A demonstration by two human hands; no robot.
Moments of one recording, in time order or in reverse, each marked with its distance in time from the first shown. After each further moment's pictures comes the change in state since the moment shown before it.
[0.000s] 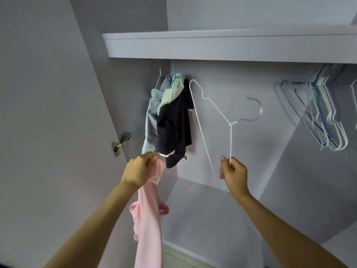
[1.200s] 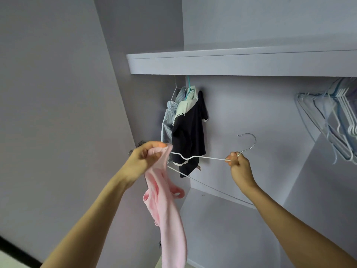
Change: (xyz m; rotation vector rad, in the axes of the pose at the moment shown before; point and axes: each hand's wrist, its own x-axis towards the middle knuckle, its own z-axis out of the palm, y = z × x) left_hand -0.007 0.011 -0.069 -0.867 -0.099 0.112; right_hand 0.032 -0.040 0.020 -0.122 -0.187 0.074
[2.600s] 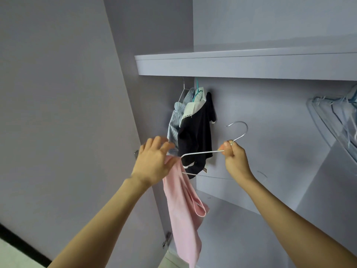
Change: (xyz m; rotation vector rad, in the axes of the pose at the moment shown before) left_hand 0.005 0.009 0.024 1.214 0.178 0.234; right_hand 0.009 -0.043 0.020 0.011 -0.059 -0.233
